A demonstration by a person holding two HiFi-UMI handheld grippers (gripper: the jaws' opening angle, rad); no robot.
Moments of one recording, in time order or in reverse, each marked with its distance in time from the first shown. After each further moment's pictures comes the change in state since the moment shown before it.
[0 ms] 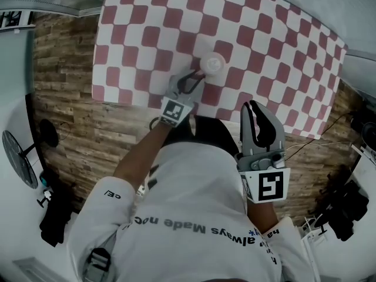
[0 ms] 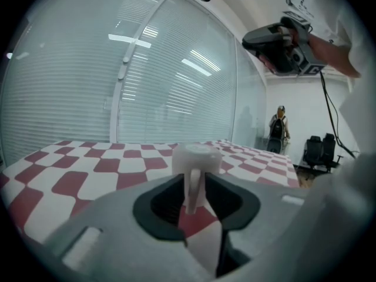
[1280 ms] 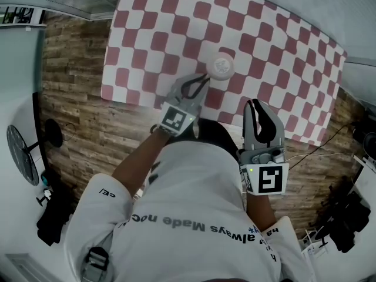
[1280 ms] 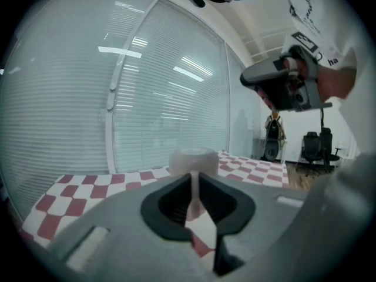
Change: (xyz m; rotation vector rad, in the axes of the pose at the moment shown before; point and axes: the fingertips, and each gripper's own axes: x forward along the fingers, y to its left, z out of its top) left arm -0.026 -0.019 0.112 0.080 -0.058 -0.017; right arm -0.018 -0.007 0.009 -0.010 -0.052 -0.019
